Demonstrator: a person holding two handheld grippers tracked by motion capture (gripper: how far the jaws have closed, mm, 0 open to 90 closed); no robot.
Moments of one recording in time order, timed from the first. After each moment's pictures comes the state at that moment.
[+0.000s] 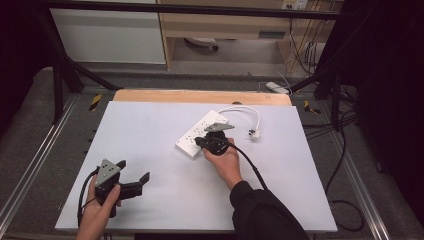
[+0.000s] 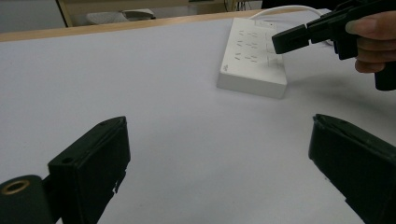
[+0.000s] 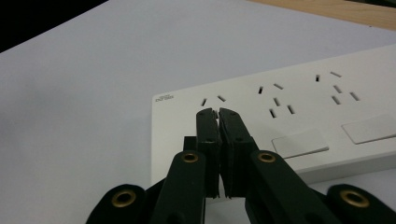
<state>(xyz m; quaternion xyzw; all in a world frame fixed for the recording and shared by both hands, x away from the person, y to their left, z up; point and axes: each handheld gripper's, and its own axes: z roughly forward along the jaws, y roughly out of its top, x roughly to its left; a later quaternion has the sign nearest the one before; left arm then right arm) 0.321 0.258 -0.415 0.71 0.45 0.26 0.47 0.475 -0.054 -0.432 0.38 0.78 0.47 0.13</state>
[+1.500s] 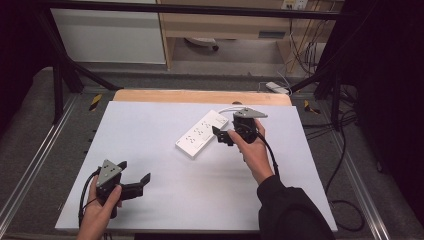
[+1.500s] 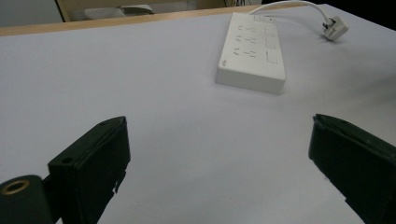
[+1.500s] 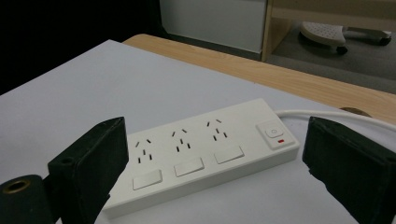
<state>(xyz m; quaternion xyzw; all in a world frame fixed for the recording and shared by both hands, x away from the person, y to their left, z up) 0.321 0.256 -0.418 0.72 0.45 0.25 0.47 0.471 -0.126 -0.367 0.41 0.73 0.49 0.21</state>
